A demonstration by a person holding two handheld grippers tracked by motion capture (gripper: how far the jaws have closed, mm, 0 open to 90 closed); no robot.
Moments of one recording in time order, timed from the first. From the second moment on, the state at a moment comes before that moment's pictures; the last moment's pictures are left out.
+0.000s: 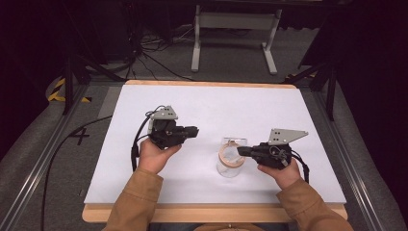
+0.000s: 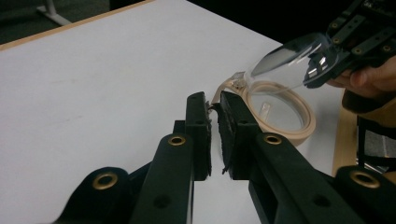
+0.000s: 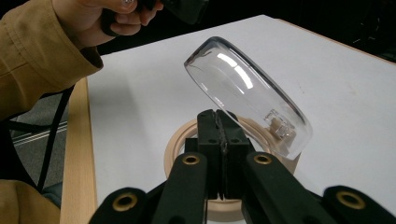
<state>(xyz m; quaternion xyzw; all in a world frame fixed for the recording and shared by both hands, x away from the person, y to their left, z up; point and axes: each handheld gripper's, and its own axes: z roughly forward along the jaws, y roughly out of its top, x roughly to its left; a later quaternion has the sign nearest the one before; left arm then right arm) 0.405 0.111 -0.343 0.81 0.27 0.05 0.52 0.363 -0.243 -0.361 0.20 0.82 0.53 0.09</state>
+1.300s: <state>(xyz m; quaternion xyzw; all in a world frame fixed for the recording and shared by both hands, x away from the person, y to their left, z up) 0.395 0.144 -0.354 0.81 0.31 0.05 0.50 0.395 -0.264 -0.354 0.23 0.80 0.53 0.12</state>
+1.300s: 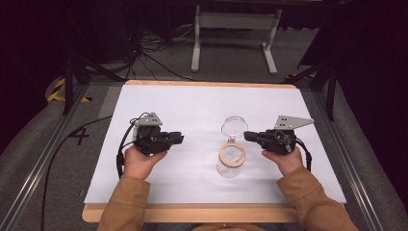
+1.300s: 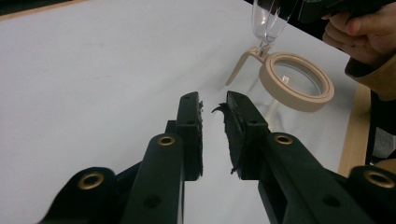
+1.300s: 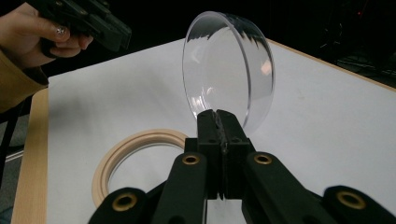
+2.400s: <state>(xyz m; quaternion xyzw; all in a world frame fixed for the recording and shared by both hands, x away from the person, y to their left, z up) 0.410 0.181 -0.368 0.80 0.40 0.09 0.43 0.420 -0.364 -0.356 0.39 0.78 0.46 0.18</state>
